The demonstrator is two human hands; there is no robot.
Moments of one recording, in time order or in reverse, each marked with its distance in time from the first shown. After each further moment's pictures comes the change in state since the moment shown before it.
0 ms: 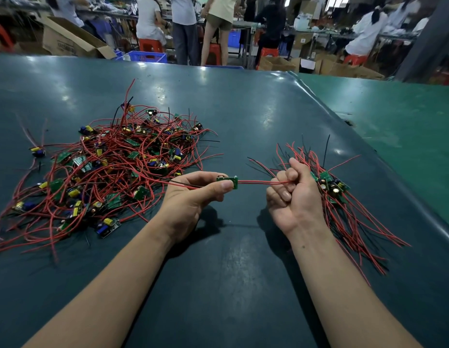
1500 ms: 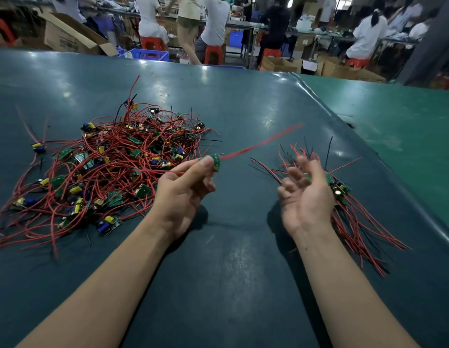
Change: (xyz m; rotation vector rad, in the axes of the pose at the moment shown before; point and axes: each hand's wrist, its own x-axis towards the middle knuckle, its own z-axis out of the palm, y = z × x) left_hand 0.006 0.006 -0.005 -0.183 0.062 0.054; right_hand -0.003 -0.002 -0.002 -0.193 0.147 -0.245
